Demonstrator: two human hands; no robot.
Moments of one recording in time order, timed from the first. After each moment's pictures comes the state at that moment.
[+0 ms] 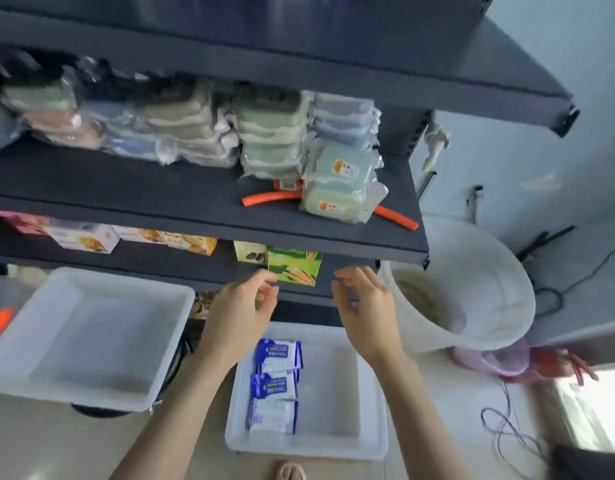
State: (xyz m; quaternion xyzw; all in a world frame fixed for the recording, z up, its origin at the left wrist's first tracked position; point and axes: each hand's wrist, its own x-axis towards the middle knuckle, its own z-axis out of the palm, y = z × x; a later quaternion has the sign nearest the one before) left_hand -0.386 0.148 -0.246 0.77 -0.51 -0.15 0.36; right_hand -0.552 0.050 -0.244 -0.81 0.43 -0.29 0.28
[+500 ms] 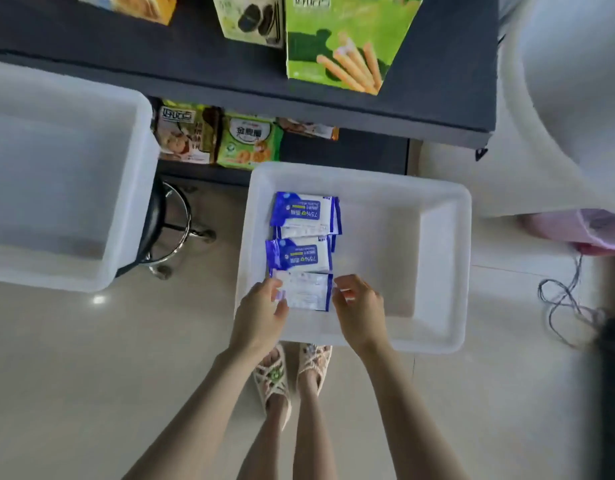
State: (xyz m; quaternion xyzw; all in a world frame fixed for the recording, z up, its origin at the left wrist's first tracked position) left_hand -0.437 0.248 -0.636 0.83 -0.29 -0.43 0.20; right_hand -0.572 0.160 -0.632 -0.65 0.61 0.00 0.46
